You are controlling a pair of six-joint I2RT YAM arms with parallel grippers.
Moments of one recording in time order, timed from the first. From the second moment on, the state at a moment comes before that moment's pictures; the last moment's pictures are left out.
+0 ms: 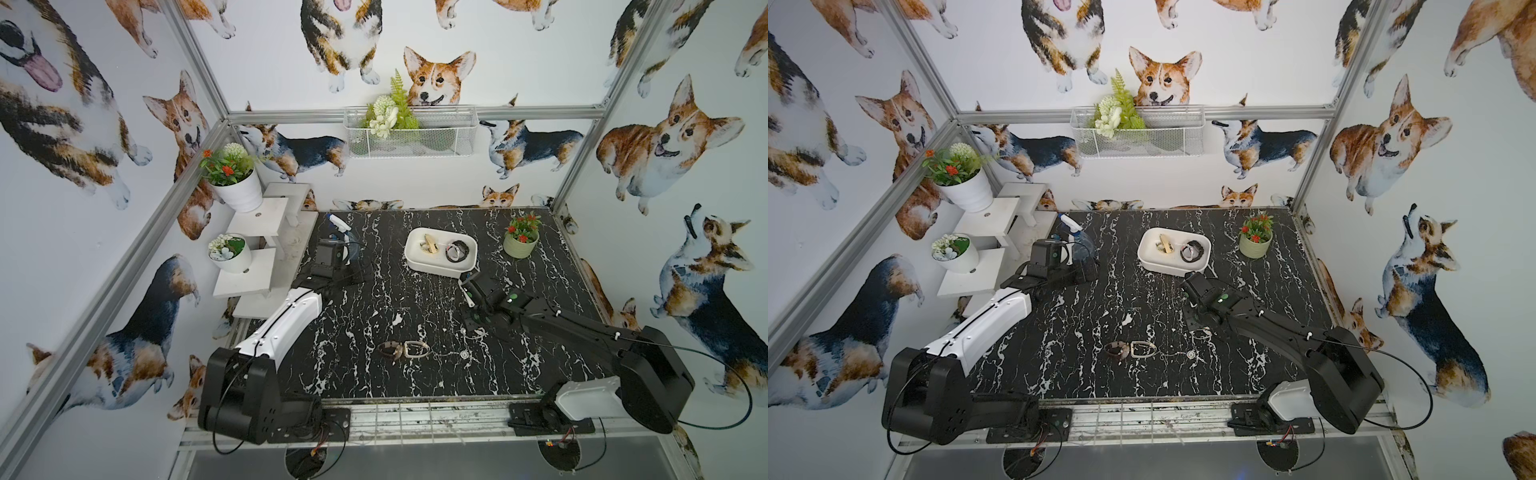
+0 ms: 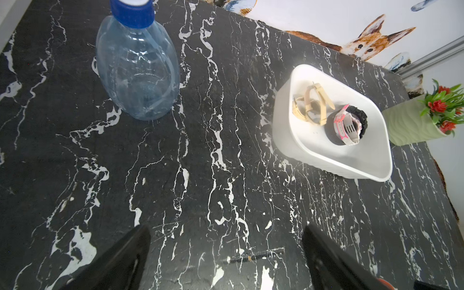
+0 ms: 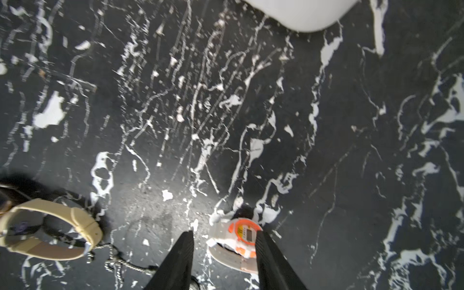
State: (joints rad) left arm -0.24 1.36 0.92 -0.28 0.12 -0.39; right arm 0.75 1.35 0.82 -0.61 0.14 0.38
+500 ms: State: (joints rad) left arm -0.24 1.36 0.91 -0.27 0.14 -0.39; right arm 0.67 1.35 0.77 -0.67 0.10 0.42
